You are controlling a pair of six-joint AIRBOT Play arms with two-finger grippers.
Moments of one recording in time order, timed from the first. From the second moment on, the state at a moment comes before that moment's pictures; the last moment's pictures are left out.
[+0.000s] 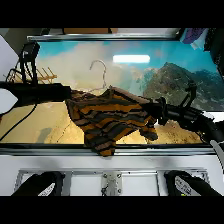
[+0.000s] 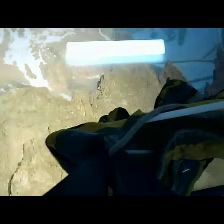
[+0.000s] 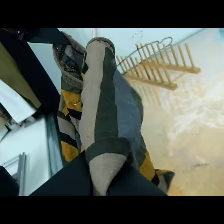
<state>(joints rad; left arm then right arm) -0.36 -0.95 1.34 1.52 -1.24 -1.85 -0.14 -1.12 0.61 0.18 1.46 -0.11</state>
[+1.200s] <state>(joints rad) -0.56 -1.16 1.79 1.54 -1.43 -1.77 0.11 -1.12 0.60 0.46 1.38 -0.15</state>
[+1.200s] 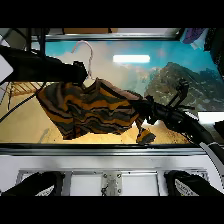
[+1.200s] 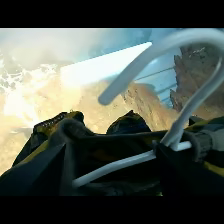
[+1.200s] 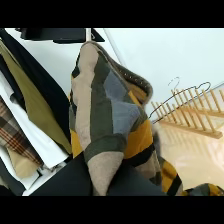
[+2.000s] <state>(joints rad) -0.44 -0.97 1.78 1.63 -1.48 -1.77 0.11 -1.12 0.60 0.47 1.37 -0.12</state>
